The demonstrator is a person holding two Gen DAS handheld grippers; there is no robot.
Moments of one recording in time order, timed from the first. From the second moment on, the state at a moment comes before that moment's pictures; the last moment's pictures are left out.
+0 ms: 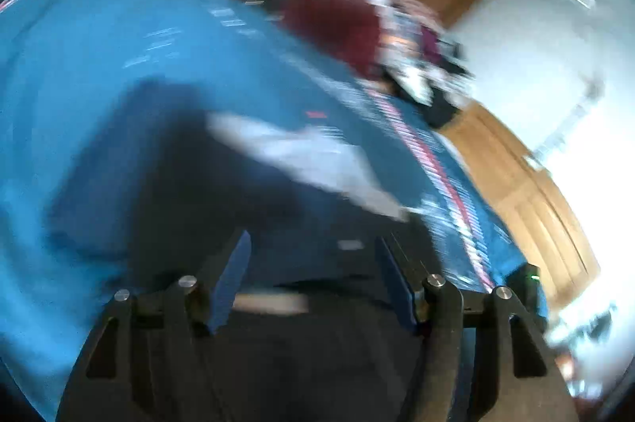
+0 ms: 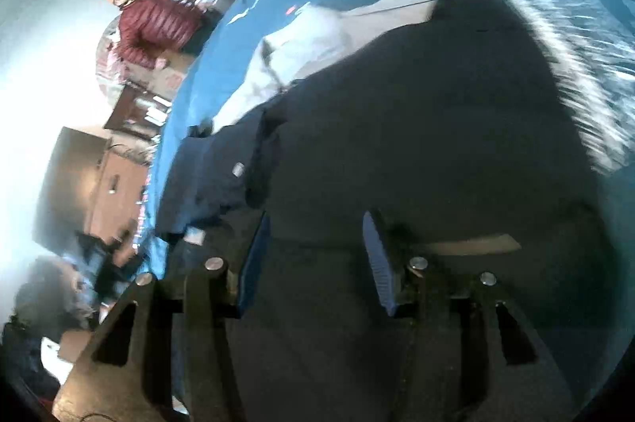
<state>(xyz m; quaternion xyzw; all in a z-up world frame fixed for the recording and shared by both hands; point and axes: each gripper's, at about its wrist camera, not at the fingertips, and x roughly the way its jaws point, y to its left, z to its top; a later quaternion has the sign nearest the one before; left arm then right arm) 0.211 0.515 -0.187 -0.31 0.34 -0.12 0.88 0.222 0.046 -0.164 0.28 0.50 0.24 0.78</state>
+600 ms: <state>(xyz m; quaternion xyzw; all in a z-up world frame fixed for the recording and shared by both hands) 0.172 0.572 -0.247 -0.37 0.29 -0.06 0.88 0.302 0.148 -0.169 0.27 0.51 0.32 0.75</state>
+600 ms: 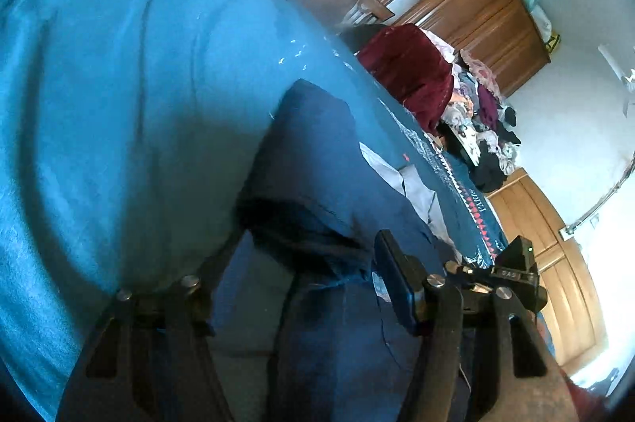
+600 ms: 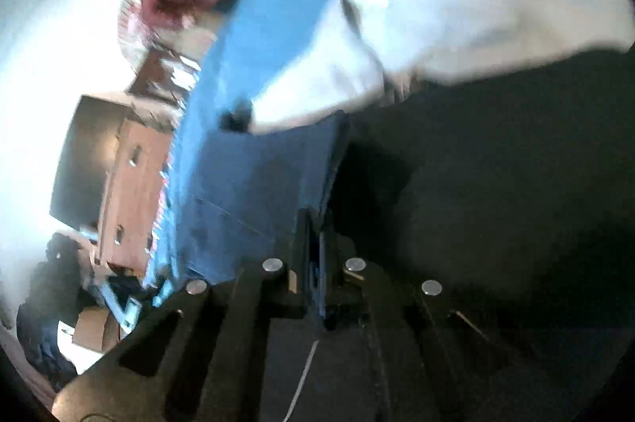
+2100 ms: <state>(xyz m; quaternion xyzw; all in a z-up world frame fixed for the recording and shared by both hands) 0.111 0.573 -0.215 -0.25 0.44 -0.01 0.86 0.157 -0.094 -0.154 0.24 0.51 0.16 0.81</state>
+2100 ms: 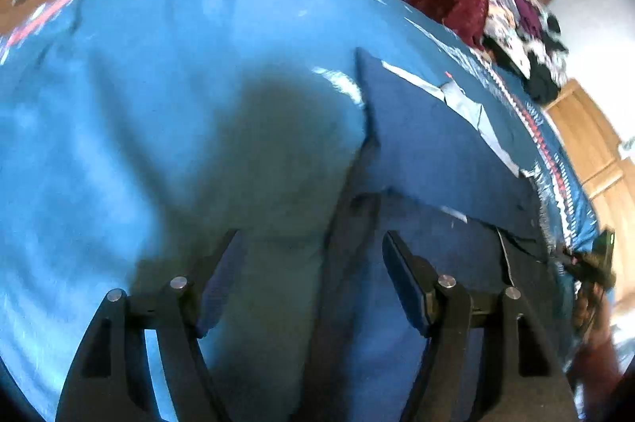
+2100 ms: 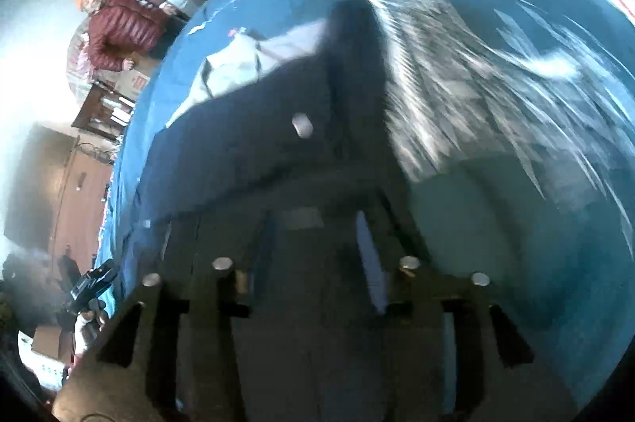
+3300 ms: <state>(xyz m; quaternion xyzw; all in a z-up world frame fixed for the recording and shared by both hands) -0.010 0.463 -0.152 -0.09 0.40 -0.06 0.91 -0.052 -0.042 -0.047 -0.07 0.34 -0.04 0.94</state>
